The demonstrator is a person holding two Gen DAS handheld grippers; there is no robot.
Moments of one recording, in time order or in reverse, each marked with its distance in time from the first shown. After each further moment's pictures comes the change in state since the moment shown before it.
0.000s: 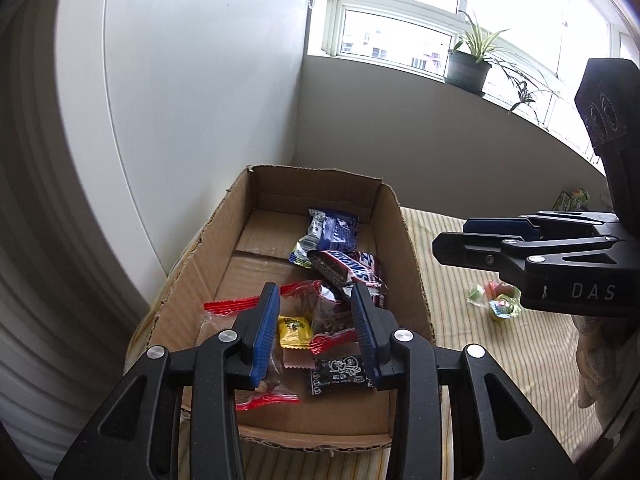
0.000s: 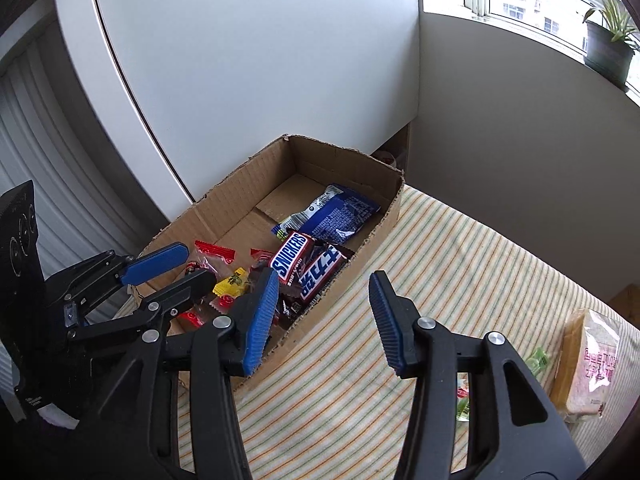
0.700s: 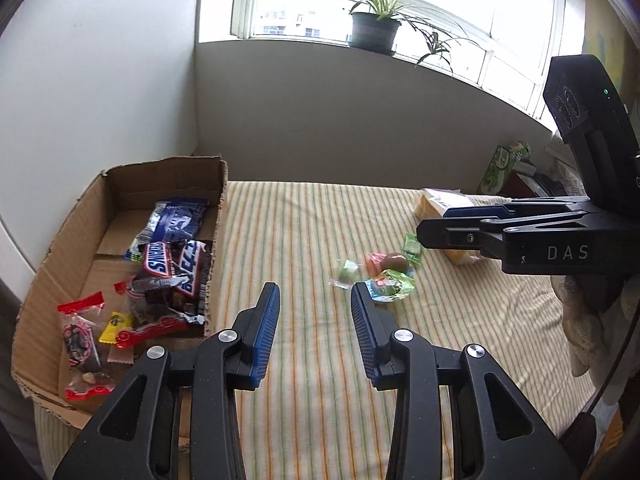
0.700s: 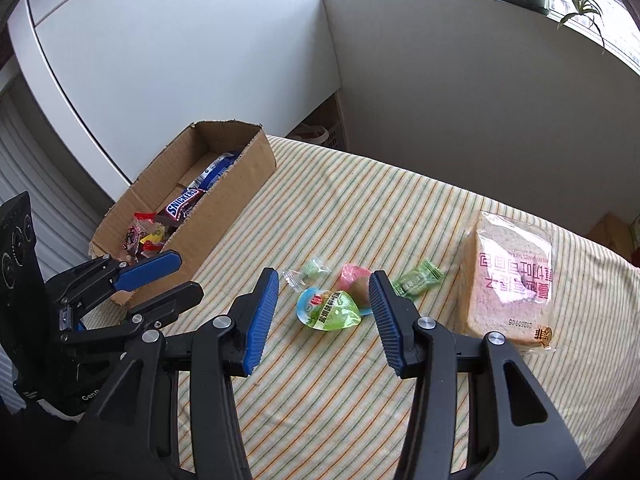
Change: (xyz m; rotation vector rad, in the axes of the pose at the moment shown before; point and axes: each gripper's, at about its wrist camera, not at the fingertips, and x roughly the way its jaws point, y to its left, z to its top) left arm 0.014 -0.114 -0.014 0.142 0.078 -0.200; right arm -0.044 -0.109 -0.059 0.164 0.050 -0.055
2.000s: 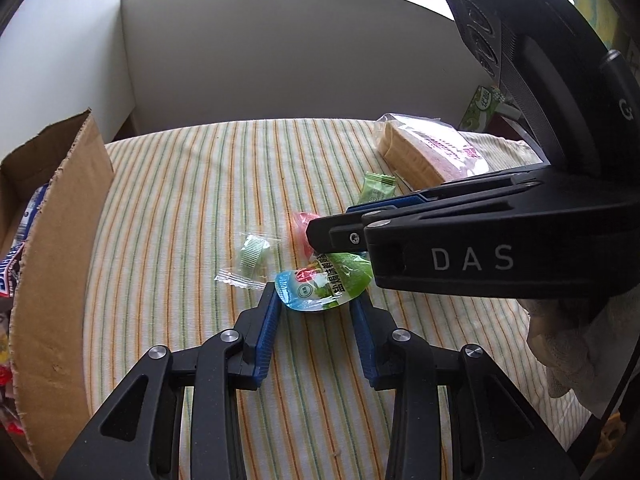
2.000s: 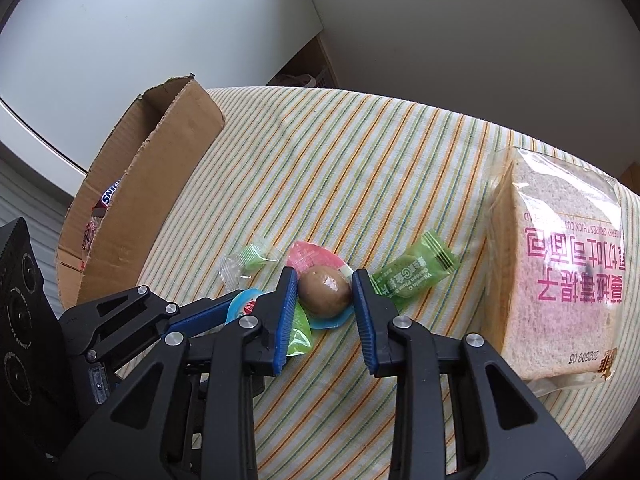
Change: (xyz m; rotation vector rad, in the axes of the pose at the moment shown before) left arm 0.099 -0.052 0.003 0.072 0.196 -0.082; right arm 0.080 -0.041 -0.001 0.105 0.170 0.073
